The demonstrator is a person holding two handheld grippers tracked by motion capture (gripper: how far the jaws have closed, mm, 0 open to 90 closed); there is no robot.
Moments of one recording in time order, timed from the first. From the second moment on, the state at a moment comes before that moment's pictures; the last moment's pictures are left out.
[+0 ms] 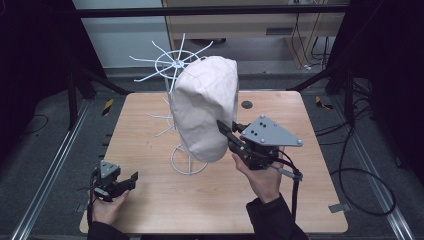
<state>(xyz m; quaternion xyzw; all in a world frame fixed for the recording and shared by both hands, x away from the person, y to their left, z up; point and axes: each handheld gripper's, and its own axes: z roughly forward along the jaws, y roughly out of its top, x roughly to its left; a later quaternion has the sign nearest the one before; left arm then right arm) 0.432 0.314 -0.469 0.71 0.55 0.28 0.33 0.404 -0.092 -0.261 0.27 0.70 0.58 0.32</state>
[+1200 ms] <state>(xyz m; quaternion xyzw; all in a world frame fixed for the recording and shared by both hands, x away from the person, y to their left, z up) 0.433 0.314 -0.470 0.71 0.55 0.27 0.33 0.406 -0.157 -0.335 0.36 0.68 0.57 0.27</state>
